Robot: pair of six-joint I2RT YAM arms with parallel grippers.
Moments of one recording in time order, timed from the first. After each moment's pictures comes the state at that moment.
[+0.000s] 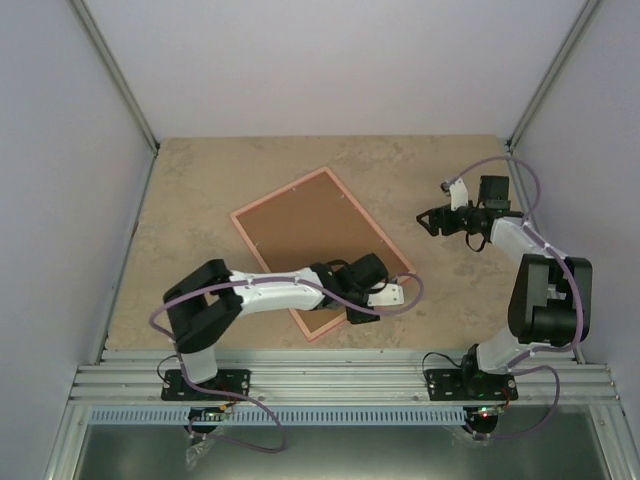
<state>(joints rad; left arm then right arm) -1.10 1.74 1.08 -0.31 0.03 0.42 -0.06 1.59 0.96 -0.27 -0.59 -0.28</state>
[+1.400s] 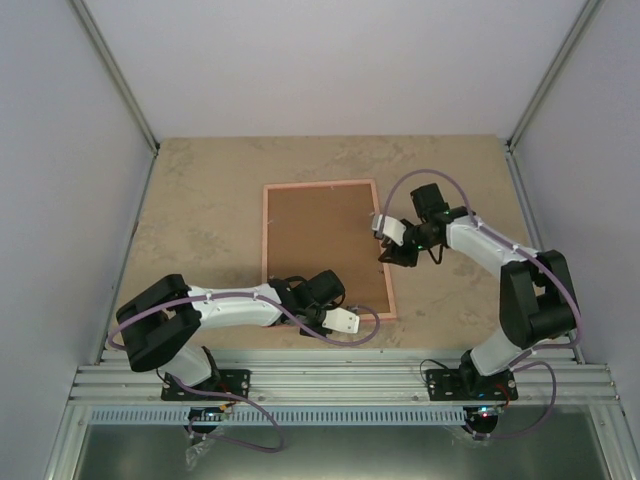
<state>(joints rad) -1.07 1.52 0.72 -0.31 0.05 0.73 0.34 1.60 1.02 -0.60 -0.49 -0.90</state>
